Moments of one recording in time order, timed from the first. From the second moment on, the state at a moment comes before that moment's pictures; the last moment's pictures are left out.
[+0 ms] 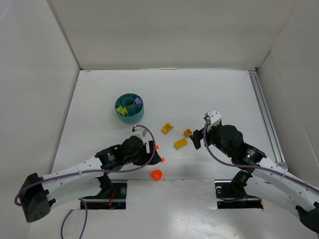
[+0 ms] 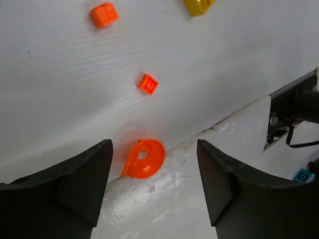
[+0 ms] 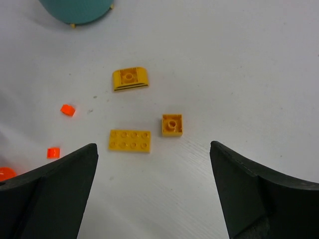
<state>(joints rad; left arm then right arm) -0.95 0.82 0.47 -0.39 -0.02 -0.91 0.80 0.70 0.57 -0.20 0.21 0.08</state>
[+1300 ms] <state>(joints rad) -1.13 0.98 0.51 -0.36 -0.09 -1.01 0.81 0.70 0.52 -0.27 0.19 0.10</state>
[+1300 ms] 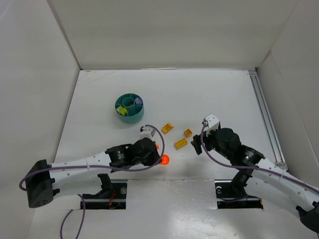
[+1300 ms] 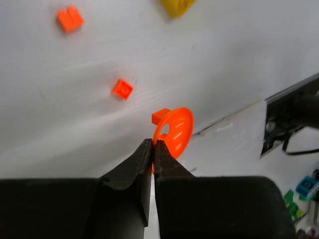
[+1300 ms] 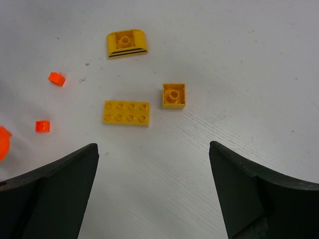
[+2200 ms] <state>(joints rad) -0.34 1.44 1.24 -0.29 -0.48 -0.34 0.56 0.96 0.66 -0.27 0.11 -0.11</state>
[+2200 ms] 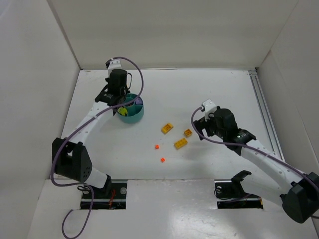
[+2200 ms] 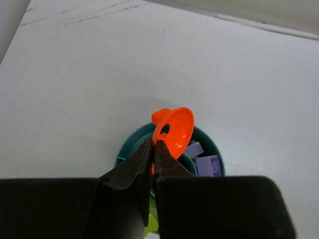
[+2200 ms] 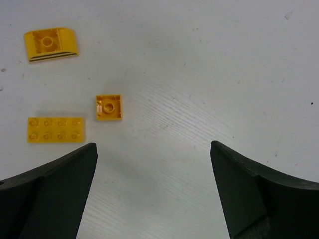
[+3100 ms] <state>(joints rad) -0.26 1.65 1.20 -0.21 -0.37 -0.11 0.48 1.09 0.73 -0.23 -0.19 -0.32</state>
